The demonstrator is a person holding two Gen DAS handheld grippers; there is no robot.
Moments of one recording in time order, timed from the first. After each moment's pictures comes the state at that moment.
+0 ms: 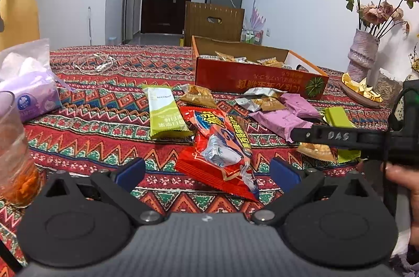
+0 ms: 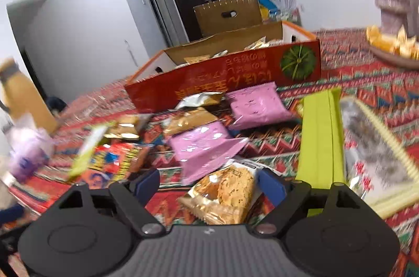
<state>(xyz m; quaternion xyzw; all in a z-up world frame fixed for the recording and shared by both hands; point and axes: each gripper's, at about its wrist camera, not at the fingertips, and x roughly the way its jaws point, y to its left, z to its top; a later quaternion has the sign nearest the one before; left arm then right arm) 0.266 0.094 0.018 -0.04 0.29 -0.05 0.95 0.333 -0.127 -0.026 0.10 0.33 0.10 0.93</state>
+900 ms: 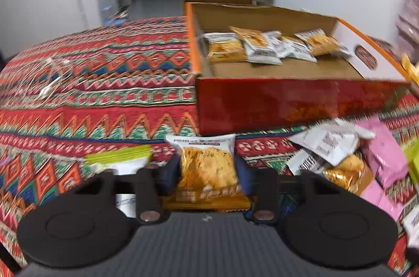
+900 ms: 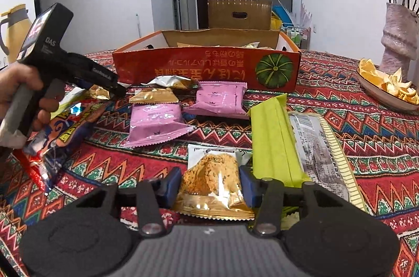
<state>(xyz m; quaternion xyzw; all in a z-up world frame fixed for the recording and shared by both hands) 0.502 0.074 -0.004 0.00 0.40 -0.03 0.91 0.321 -0.172 -0.032 -0.01 0.33 0.13 0.93</state>
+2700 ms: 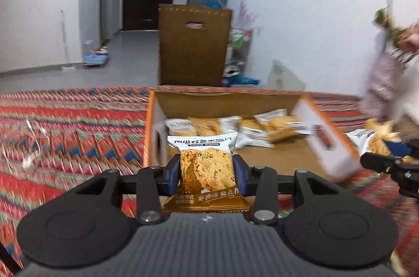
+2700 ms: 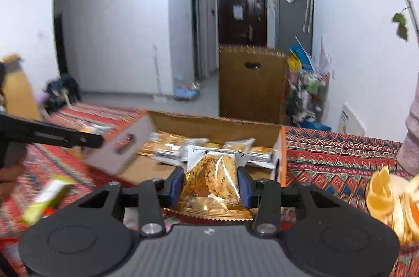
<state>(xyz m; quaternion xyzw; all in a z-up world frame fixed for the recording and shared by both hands) 0.551 0.046 0.076 -0.01 0.31 -0.07 0.95 0.497 -0.211 0.068 -0.03 0.27 0.17 0.95</state>
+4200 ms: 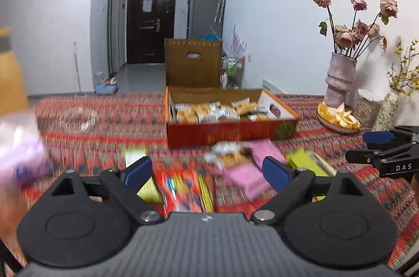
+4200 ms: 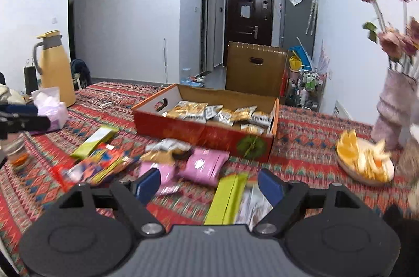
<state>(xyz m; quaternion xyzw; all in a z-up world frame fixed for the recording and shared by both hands) 0.255 0.051 0.099 -0.01 0.23 -0.08 0.97 0.283 -0.234 0.081 -0.05 0.26 0.18 0.95</state>
